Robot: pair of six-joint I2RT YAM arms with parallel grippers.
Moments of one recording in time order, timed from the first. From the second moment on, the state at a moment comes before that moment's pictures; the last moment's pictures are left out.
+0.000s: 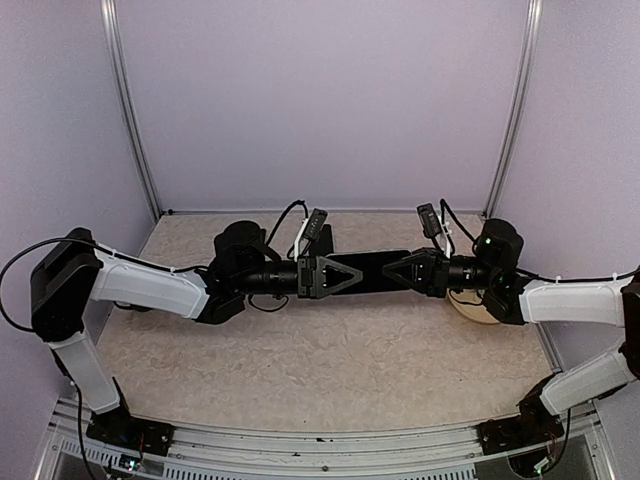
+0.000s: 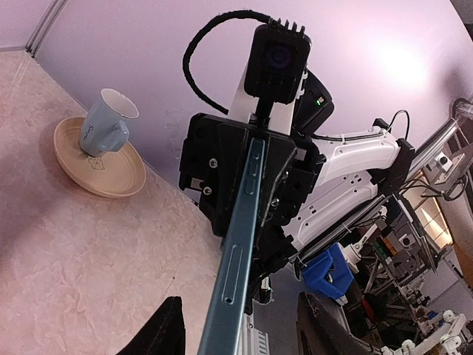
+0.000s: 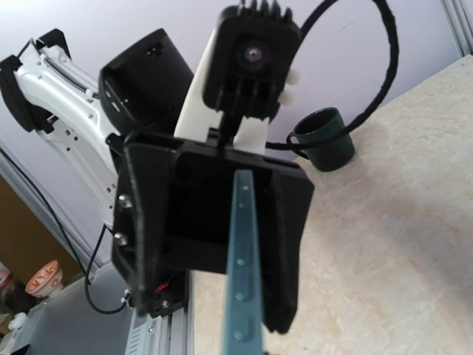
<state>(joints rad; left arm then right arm) -0.90 1.74 0.95 0.83 0.65 -0.78 0.53 1.31 0.60 0.76 -0.96 0.53</state>
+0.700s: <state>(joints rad) -0.90 1.75 0.95 0.85 0.66 -0.73 0.53 1.32 0.60 0.78 -0.98 0.59</state>
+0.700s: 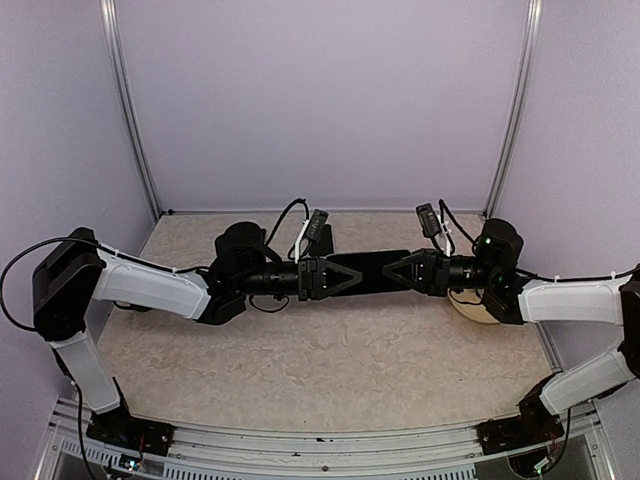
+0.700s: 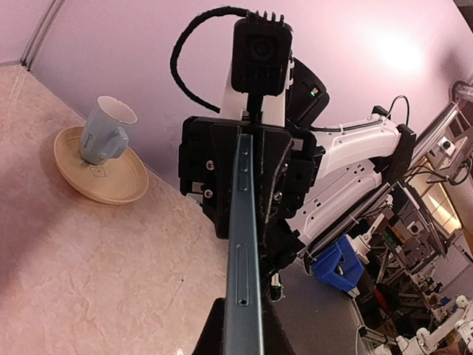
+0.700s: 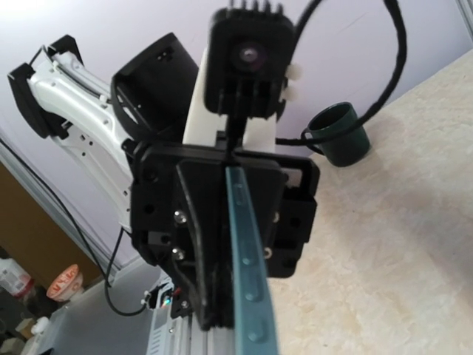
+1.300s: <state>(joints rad) -0.86 1.65 0.86 0.77 0.58 -0.70 0.53 1.26 0.68 0.56 -0.88 0.43</state>
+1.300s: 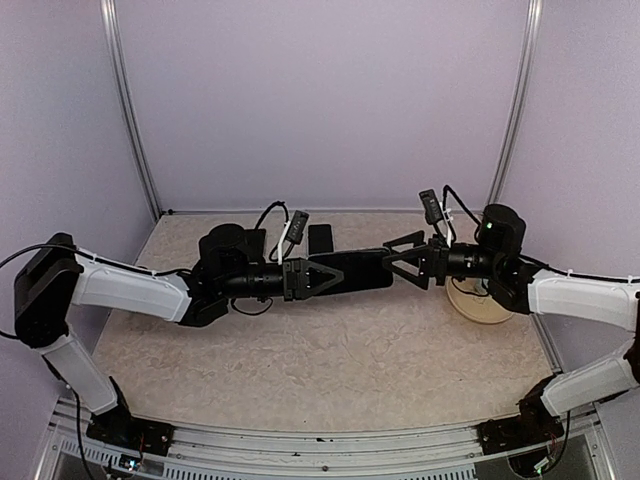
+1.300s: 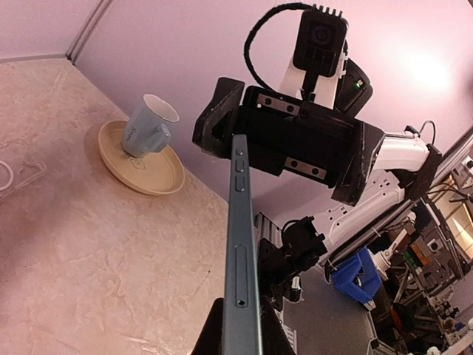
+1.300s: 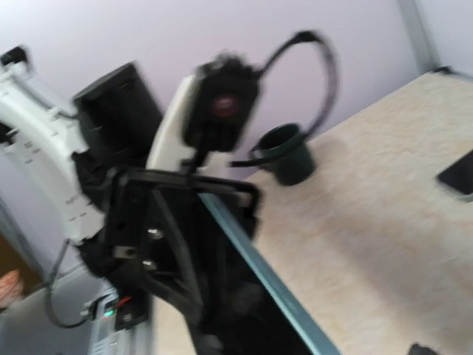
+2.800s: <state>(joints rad) -0.86 1.20 0.58 0.48 0.23 -0.53 0.34 2.02 1.30 -0.11 -0.11 0.33</state>
